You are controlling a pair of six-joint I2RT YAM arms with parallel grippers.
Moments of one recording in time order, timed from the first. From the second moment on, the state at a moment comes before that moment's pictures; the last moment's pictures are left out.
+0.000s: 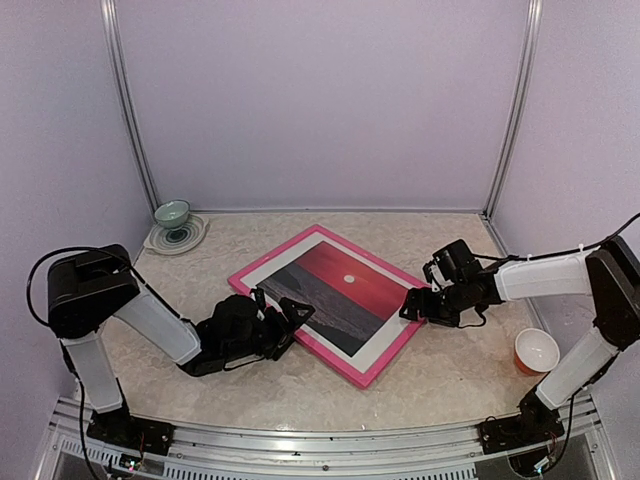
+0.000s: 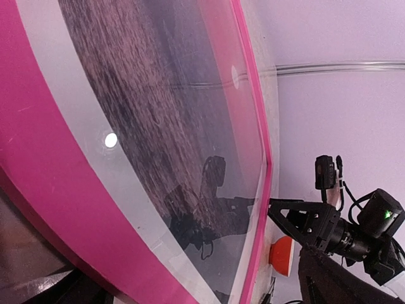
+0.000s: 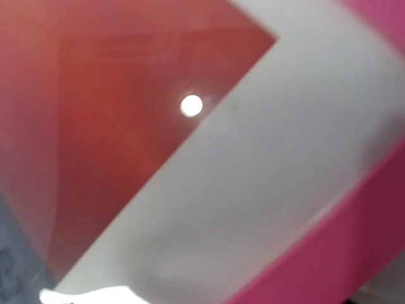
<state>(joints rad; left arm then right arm) -0.94 1.85 0.54 0.95 -0.10 -1.37 0.51 1.54 0.76 -0.21 -0.14 0.57</state>
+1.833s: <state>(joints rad) -0.58 1.39 0.75 0.13 -0.40 -0.56 0.39 1.96 1.30 -0.44 0.02 0.10</state>
